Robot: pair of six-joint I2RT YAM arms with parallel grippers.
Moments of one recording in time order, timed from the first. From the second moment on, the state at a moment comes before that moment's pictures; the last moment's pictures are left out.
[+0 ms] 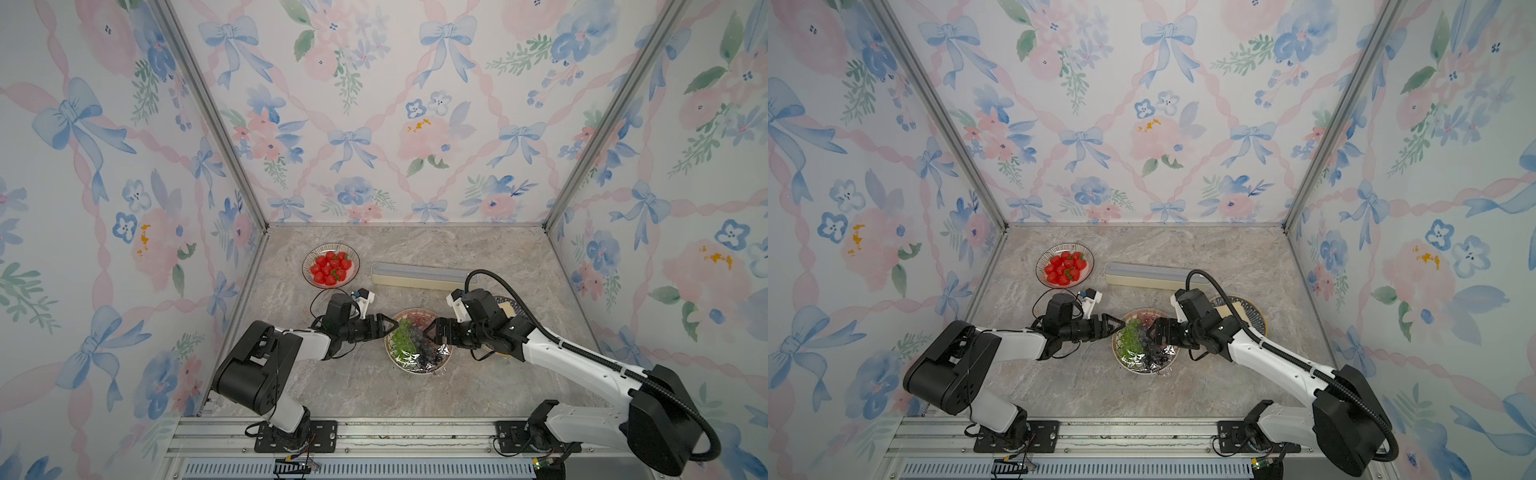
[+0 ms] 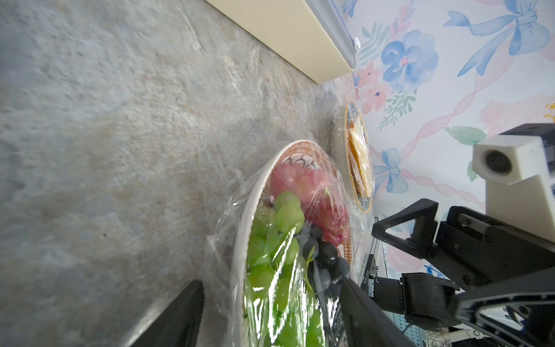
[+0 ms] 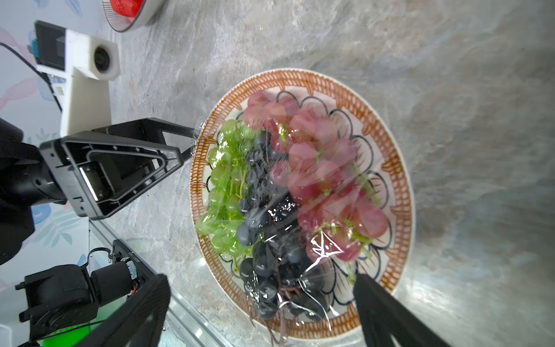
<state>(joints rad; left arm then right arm) -0.39 1.57 0.46 0.46 0.69 -0.68 0.69 1.27 0.75 -0.39 -0.28 0.72</state>
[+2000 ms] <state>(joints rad) -0.30 1.43 0.38 0.39 0.65 -0.66 0.50 1.55 0.77 -0.27 -0.33 0.67</state>
